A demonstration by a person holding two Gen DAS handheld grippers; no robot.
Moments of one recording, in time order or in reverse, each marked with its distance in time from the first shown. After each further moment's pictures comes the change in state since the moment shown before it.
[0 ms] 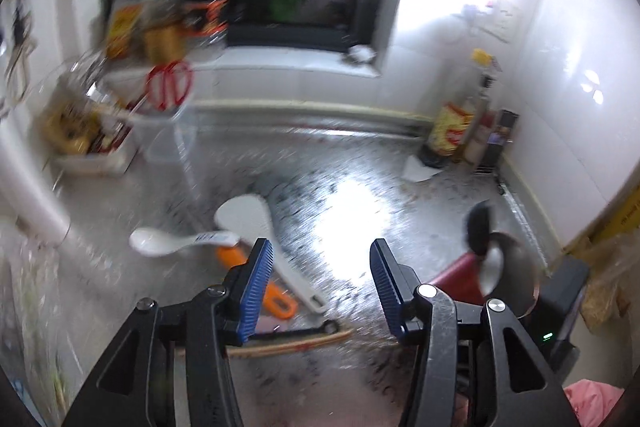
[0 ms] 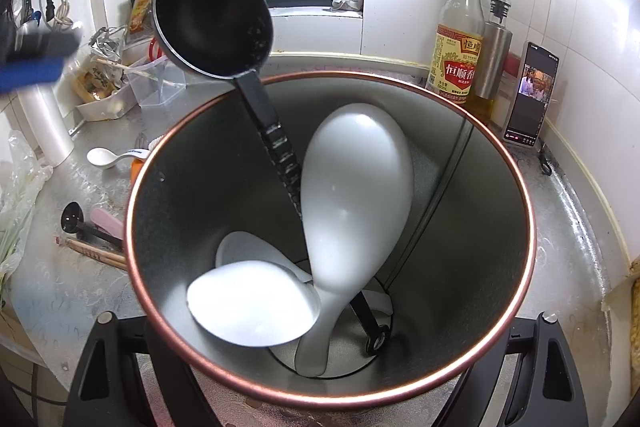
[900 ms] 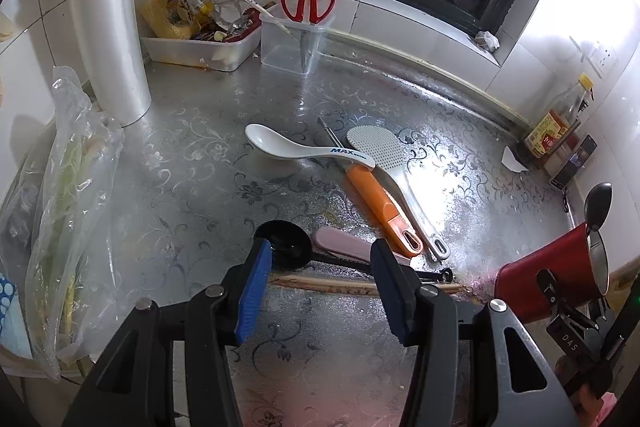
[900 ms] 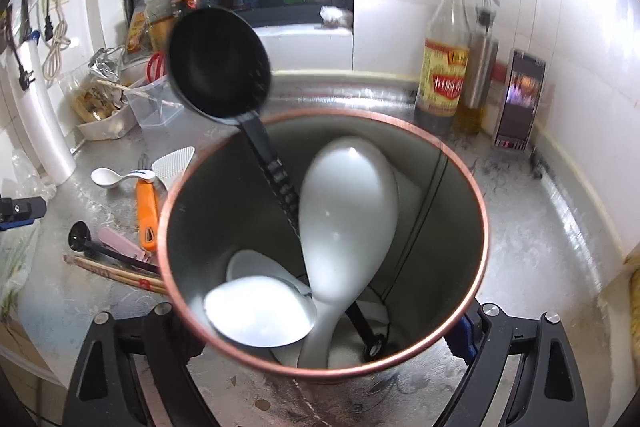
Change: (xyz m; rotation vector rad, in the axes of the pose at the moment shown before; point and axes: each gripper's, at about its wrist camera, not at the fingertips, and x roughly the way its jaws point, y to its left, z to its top) left arm 0.001 0.092 -0.055 -0.245 0.095 0.141; right arm -0.016 0.003 -0.001 0.022 -0.067 -0.020
